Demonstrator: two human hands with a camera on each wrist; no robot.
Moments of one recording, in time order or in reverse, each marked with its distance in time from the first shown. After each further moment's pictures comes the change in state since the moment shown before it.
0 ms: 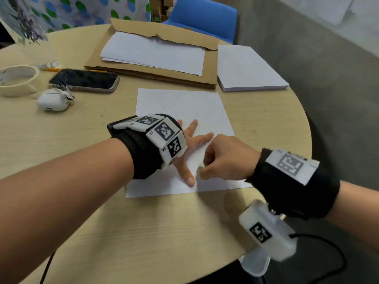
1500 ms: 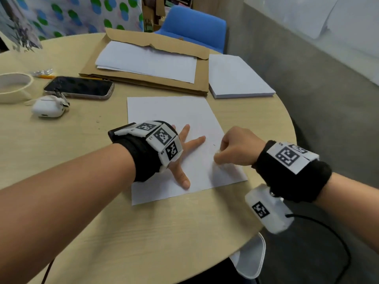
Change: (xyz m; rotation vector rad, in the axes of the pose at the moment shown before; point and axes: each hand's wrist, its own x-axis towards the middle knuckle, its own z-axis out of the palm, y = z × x) left_hand 0.008 -0.001 0.007 -0.009 0.045 0.003; right_hand 0.001 0.026 -0.024 0.023 0.148 0.192
